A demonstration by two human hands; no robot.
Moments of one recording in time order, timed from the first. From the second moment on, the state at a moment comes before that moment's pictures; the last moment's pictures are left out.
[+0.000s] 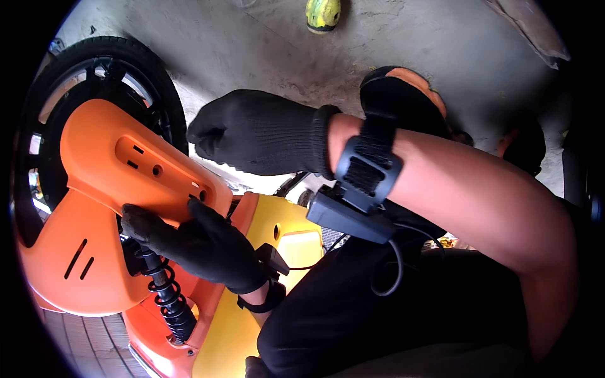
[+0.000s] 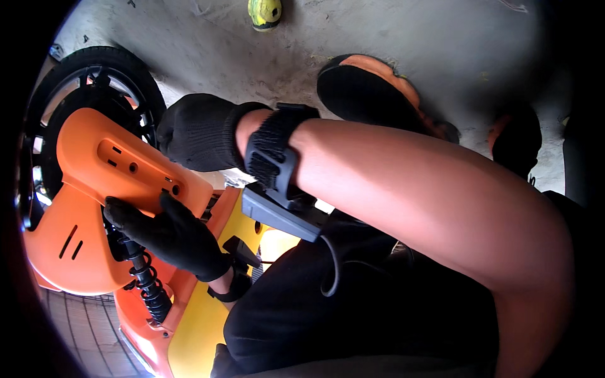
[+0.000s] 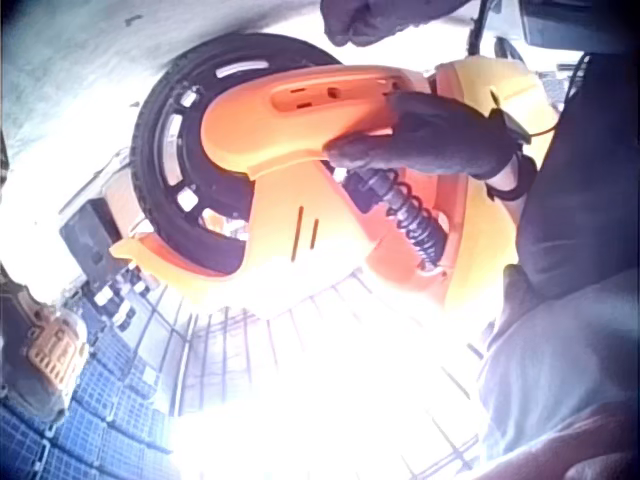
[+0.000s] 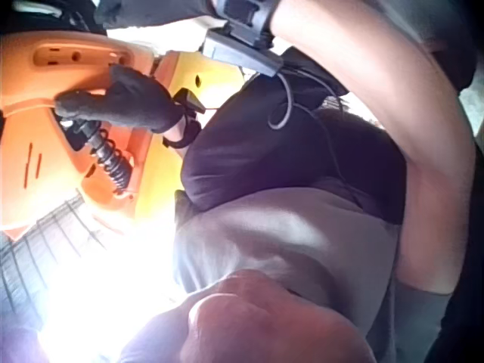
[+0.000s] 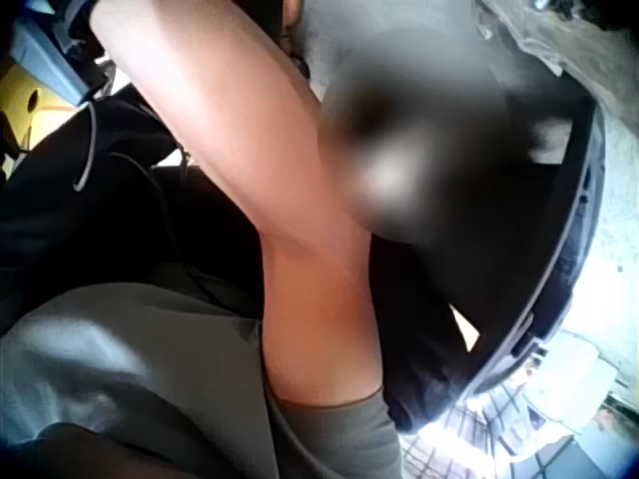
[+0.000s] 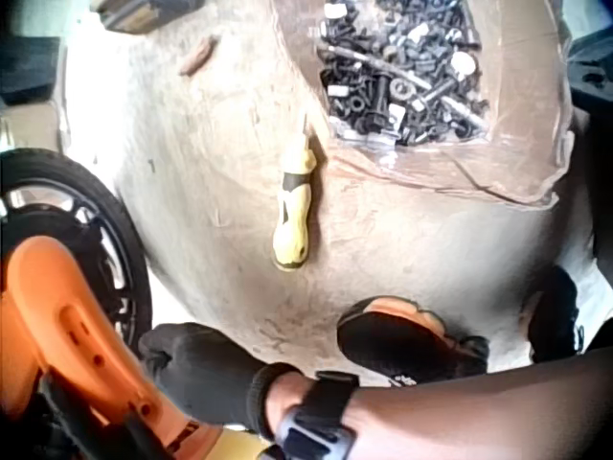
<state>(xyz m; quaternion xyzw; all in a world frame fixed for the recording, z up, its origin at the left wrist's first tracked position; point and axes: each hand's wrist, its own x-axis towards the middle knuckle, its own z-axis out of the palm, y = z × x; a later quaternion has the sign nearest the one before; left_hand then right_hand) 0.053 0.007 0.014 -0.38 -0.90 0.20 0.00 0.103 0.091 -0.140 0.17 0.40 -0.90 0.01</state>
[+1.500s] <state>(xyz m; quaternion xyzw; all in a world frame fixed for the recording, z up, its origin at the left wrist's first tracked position) 0.063 0.032 0.017 -0.32 -0.93 0.18 0.01 0.148 0.096 -0.193 0.18 0.34 -0.89 0.24</state>
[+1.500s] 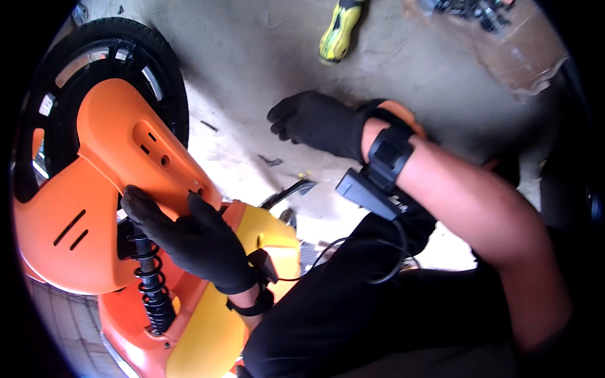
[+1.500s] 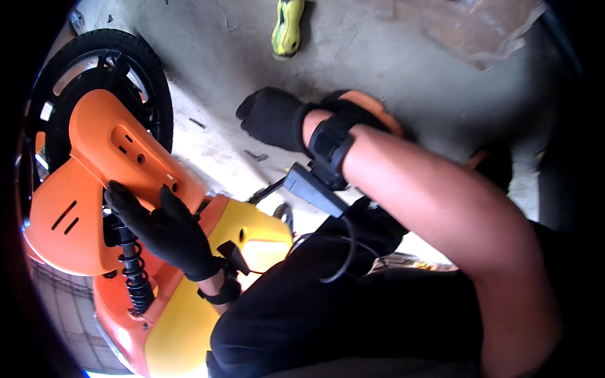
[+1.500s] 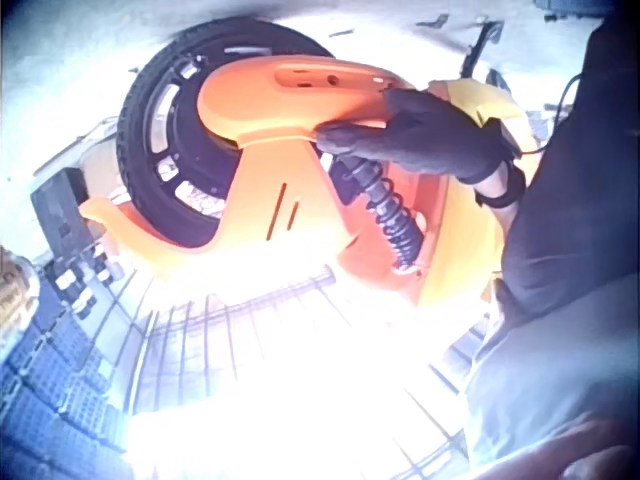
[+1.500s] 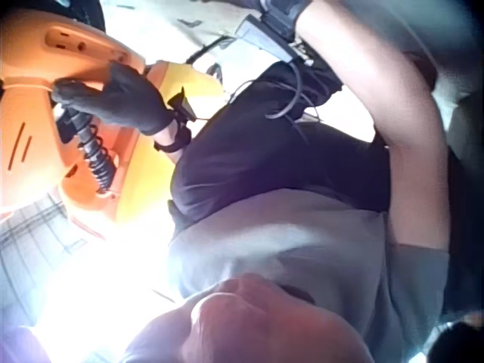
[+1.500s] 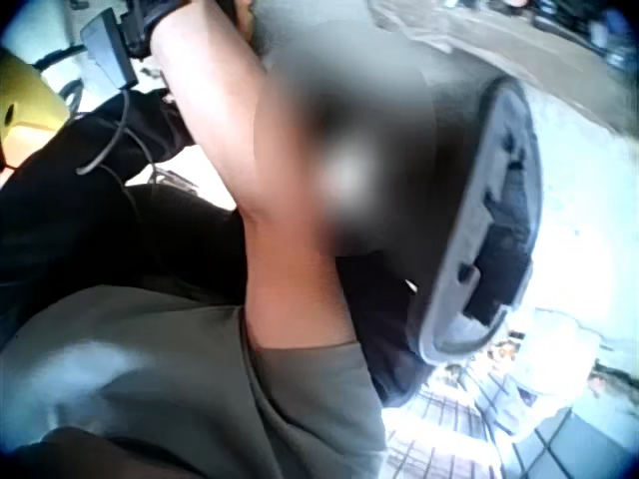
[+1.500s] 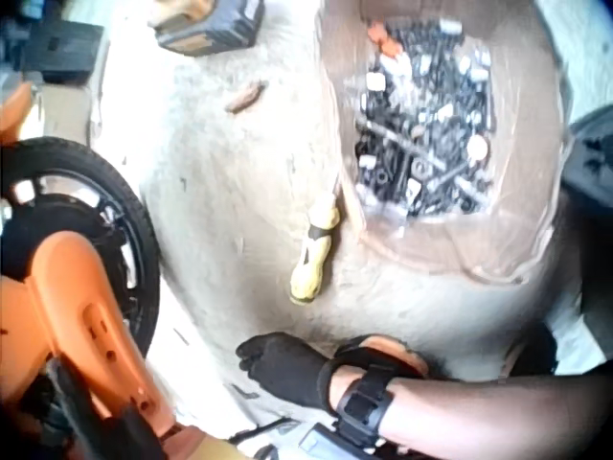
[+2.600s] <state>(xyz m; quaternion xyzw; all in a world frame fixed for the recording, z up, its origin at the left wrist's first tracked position) 0.075 0.031 -0.005 -0.24 -0.95 -0.20 0.02 0.156 0.438 -0.044 0.24 0.84 -0.36 0.33</state>
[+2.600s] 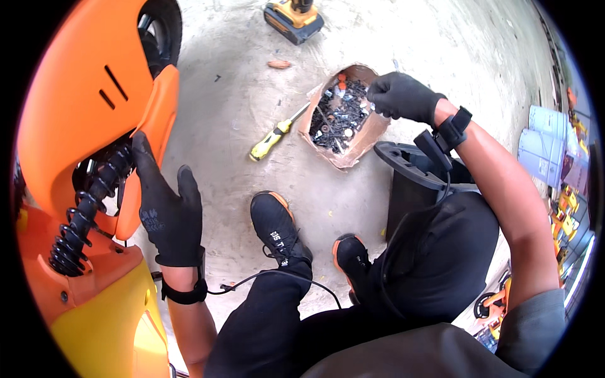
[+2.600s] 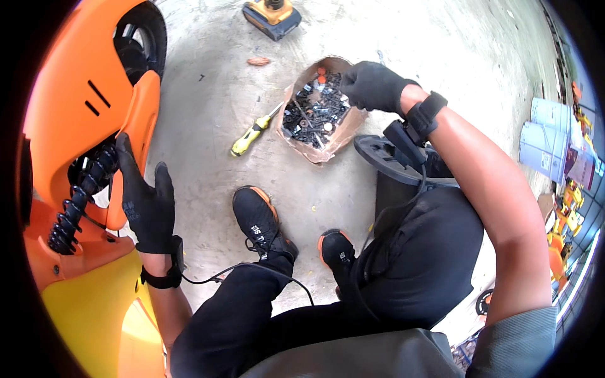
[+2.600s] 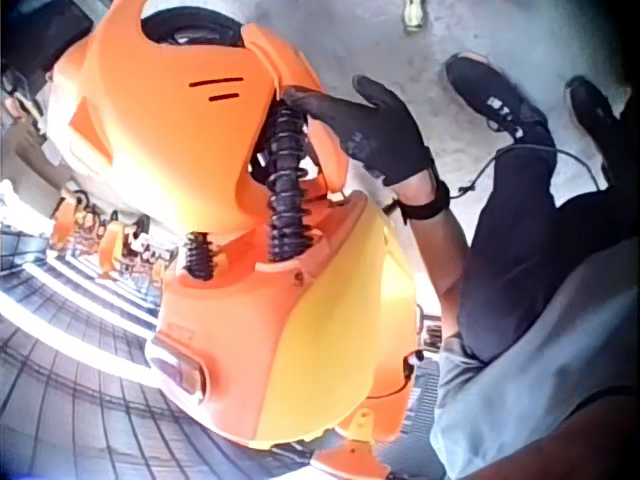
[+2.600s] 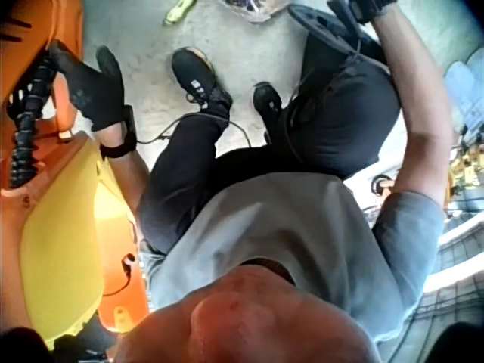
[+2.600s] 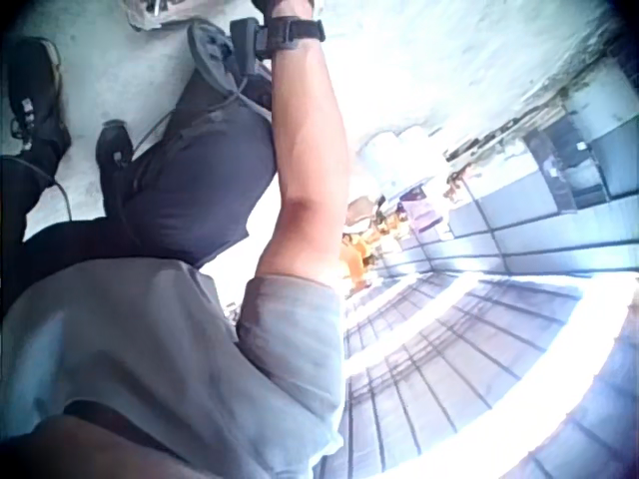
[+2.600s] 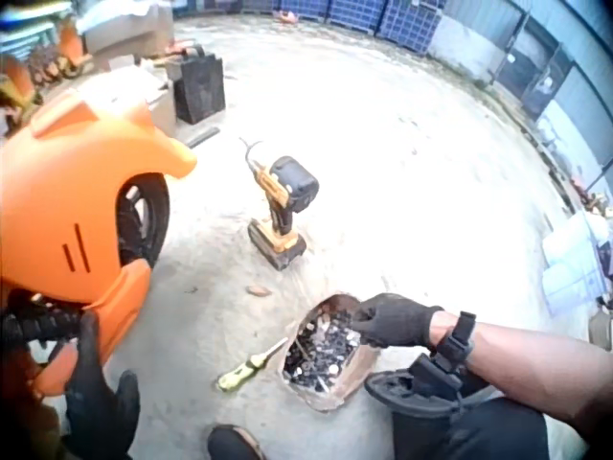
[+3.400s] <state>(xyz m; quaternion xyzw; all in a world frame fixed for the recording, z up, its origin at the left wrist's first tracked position) 0.075 0.019 0.008 -0.20 -0.96 -0.19 0.07 0.151 0.414 -0.121 0.06 0.92 -0.28 0.28</state>
